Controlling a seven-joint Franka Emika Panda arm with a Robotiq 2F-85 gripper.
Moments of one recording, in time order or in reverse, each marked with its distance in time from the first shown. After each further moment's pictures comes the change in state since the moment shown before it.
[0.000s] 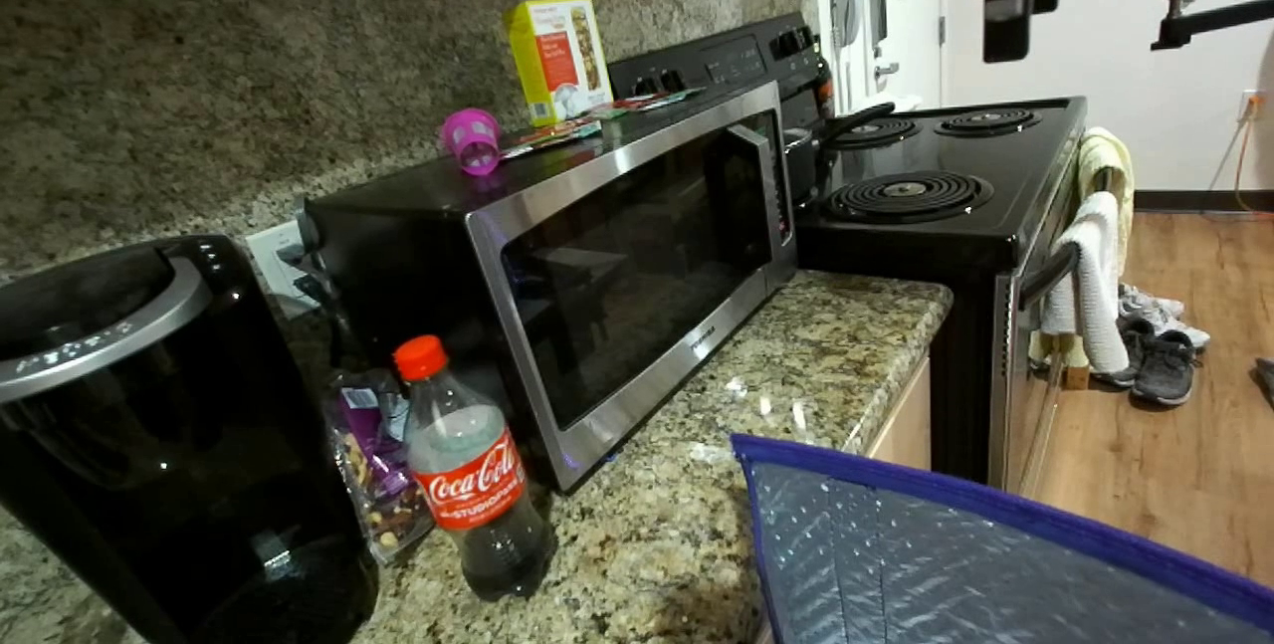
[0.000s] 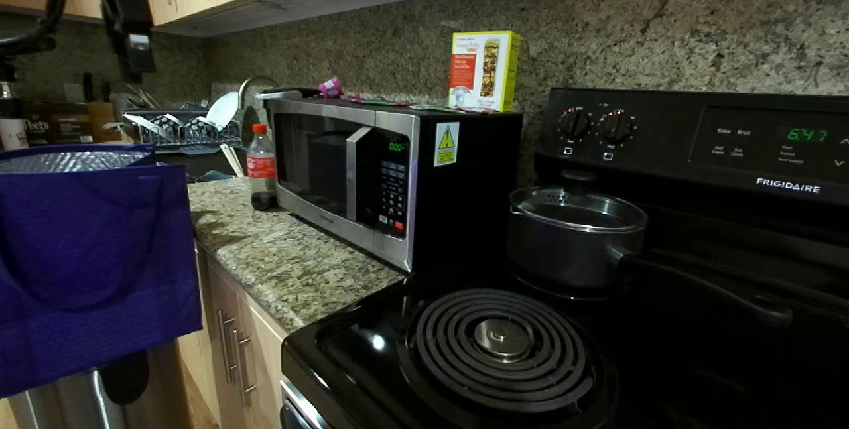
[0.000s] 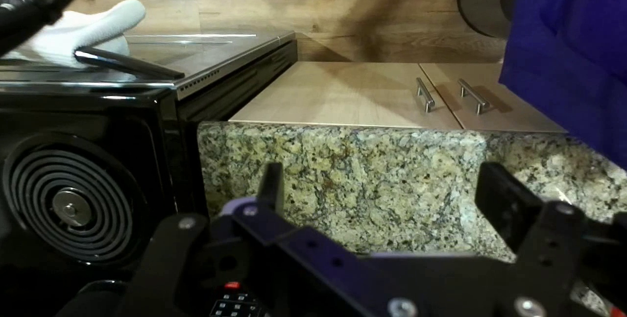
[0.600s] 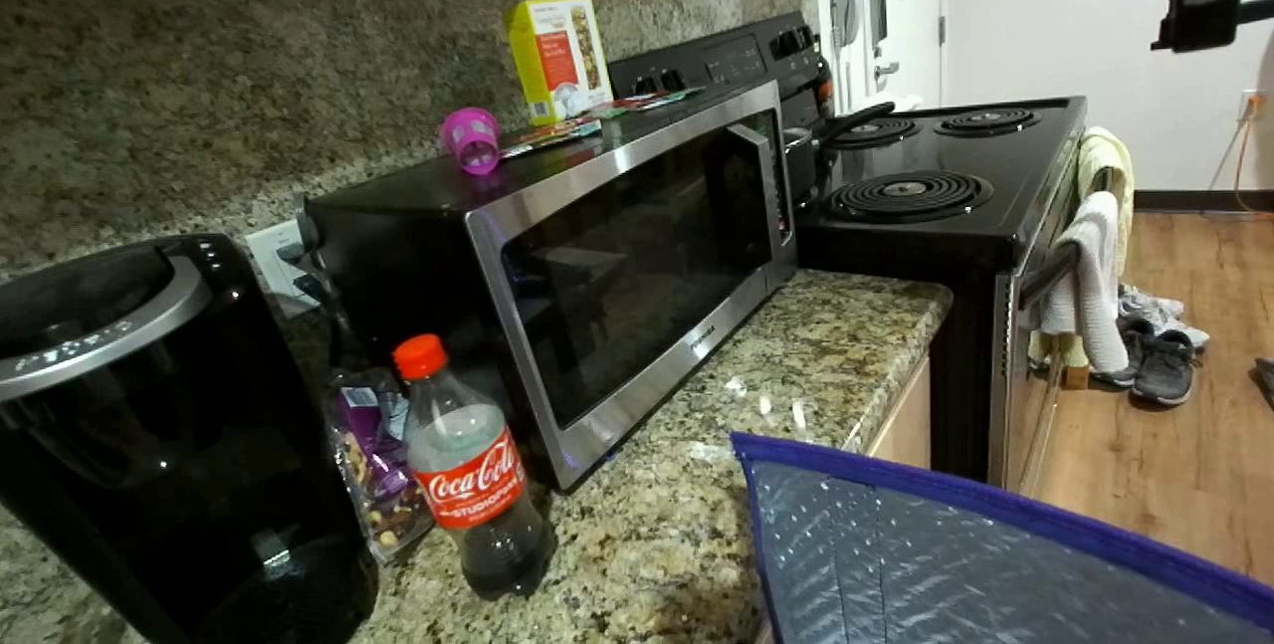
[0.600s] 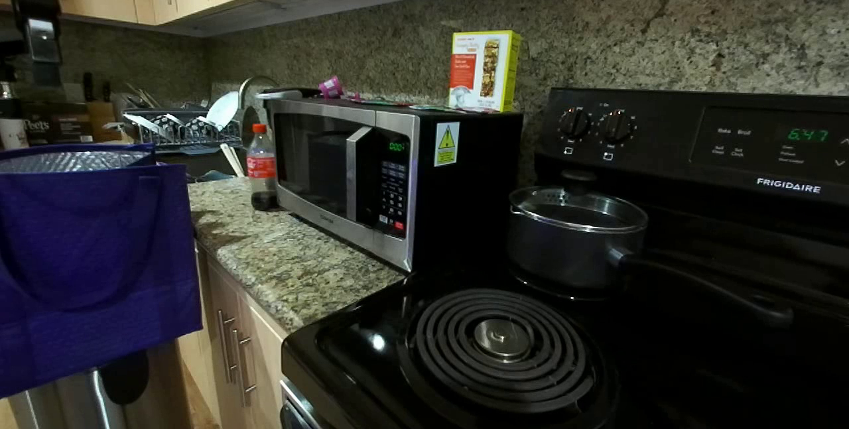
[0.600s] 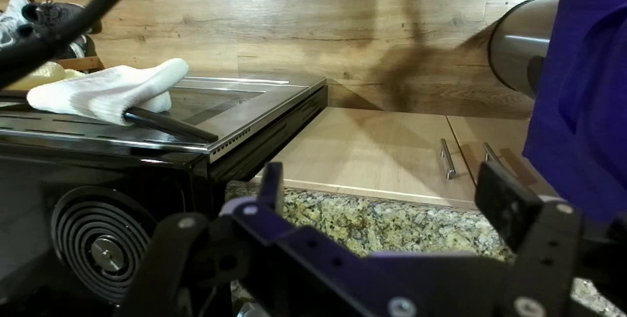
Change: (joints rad) arm -0.004 -0.171 0.078 -0.113 0.012 -0.147 0.003
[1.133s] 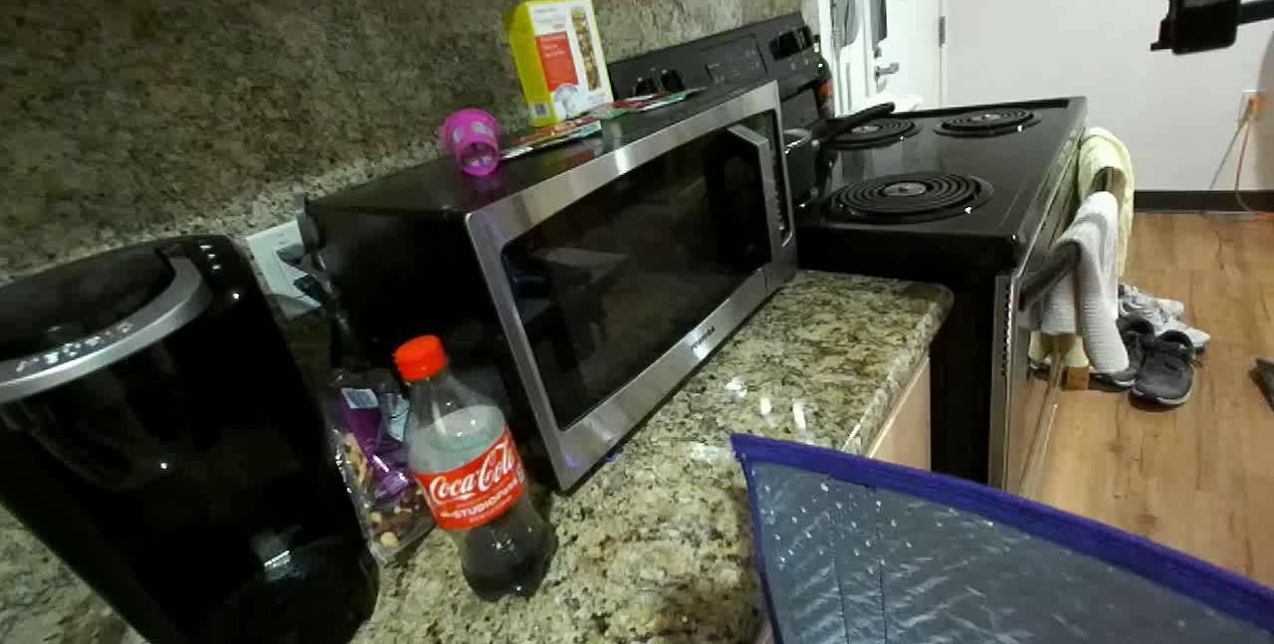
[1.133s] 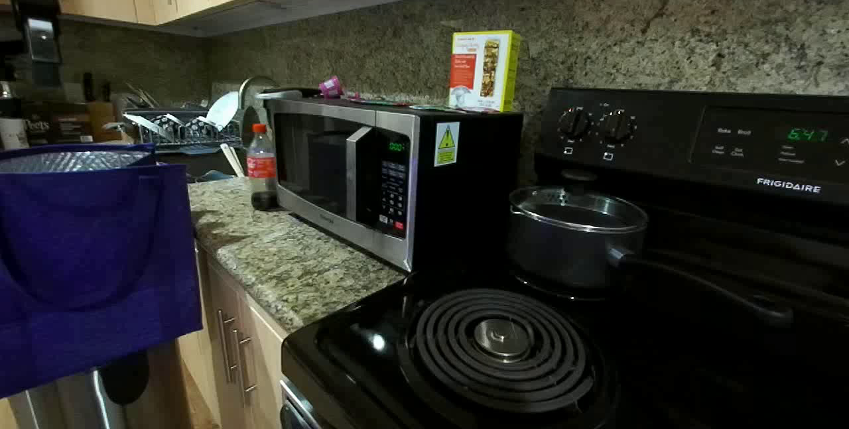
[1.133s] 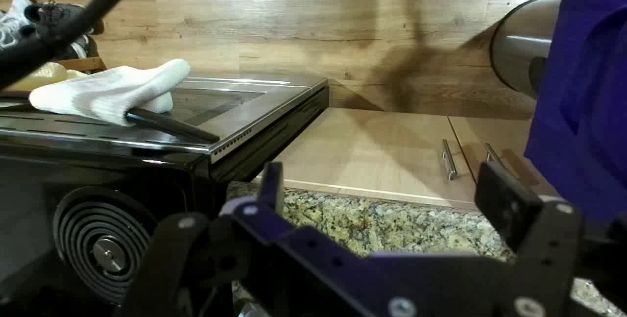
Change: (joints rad) arm -0.007 -0.001 0.007 0.000 0.000 -0.002 0.000
